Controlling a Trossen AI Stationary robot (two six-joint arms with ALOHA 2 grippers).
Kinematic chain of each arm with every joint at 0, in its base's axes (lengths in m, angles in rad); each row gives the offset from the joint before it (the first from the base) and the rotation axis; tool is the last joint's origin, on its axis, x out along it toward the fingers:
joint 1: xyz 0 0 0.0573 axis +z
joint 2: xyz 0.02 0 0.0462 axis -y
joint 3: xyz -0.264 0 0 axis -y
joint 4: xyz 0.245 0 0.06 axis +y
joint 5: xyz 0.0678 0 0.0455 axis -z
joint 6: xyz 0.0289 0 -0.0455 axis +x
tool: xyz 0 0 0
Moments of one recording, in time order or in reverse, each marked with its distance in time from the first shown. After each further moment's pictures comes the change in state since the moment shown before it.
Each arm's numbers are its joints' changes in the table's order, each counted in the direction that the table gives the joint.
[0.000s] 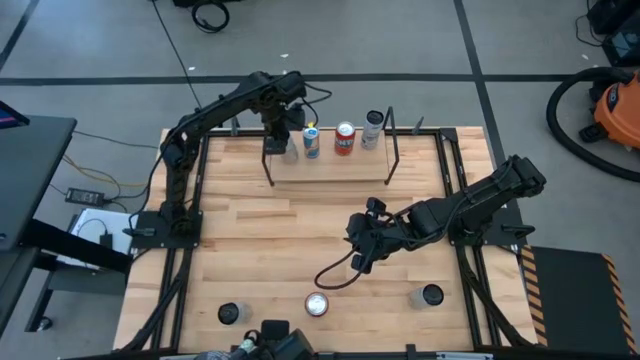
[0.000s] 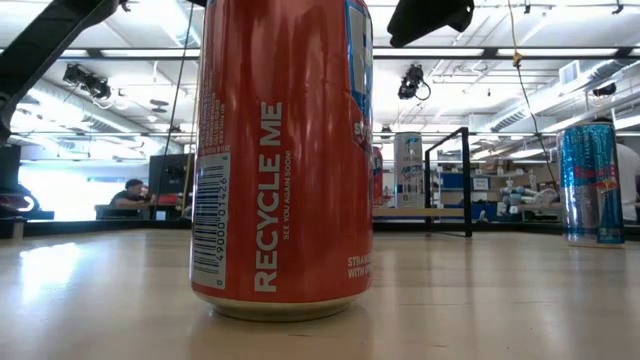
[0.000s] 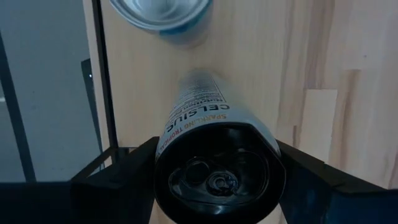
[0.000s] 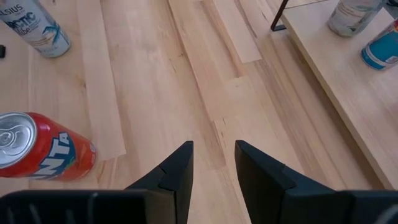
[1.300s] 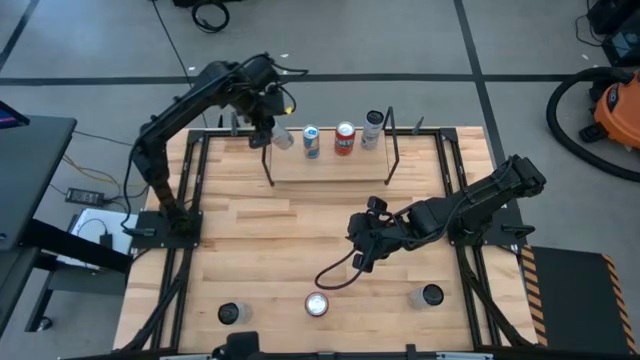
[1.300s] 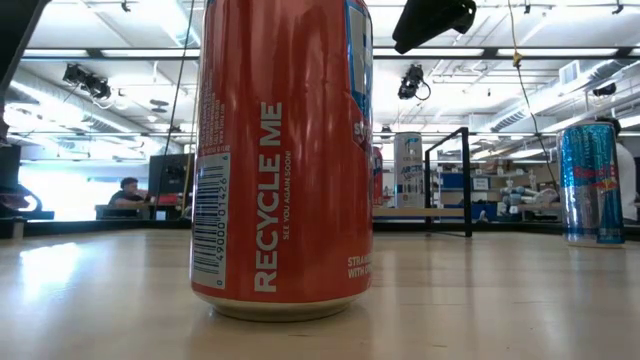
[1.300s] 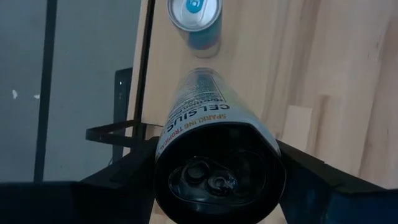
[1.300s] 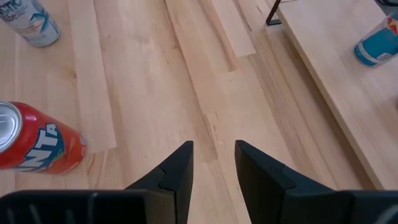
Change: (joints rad) left arm 0.018 0.235 0.002 0.037 0.013 -0.126; right arm -0.004 0.000 0.000 0.034 0.005 -0.011
